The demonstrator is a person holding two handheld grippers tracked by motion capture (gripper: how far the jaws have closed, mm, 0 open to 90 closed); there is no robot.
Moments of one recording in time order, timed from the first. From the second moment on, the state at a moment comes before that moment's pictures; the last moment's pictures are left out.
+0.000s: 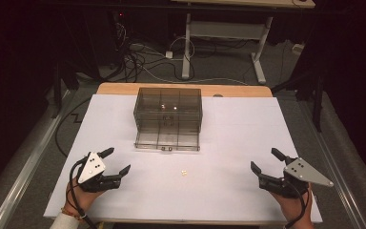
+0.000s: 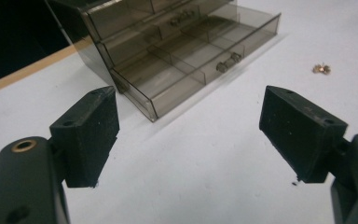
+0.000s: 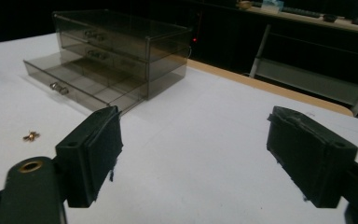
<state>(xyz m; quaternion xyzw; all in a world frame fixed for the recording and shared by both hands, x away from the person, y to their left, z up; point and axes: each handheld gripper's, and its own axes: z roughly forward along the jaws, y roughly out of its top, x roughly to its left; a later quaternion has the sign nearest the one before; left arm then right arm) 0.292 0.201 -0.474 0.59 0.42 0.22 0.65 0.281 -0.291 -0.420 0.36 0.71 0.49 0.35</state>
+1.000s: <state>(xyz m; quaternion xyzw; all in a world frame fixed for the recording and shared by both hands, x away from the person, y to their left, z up) 0.313 0.106 -0.491 0.70 0.40 0.08 0.58 0.278 -0.297 -0.437 0.36 0.73 0.47 0.33</state>
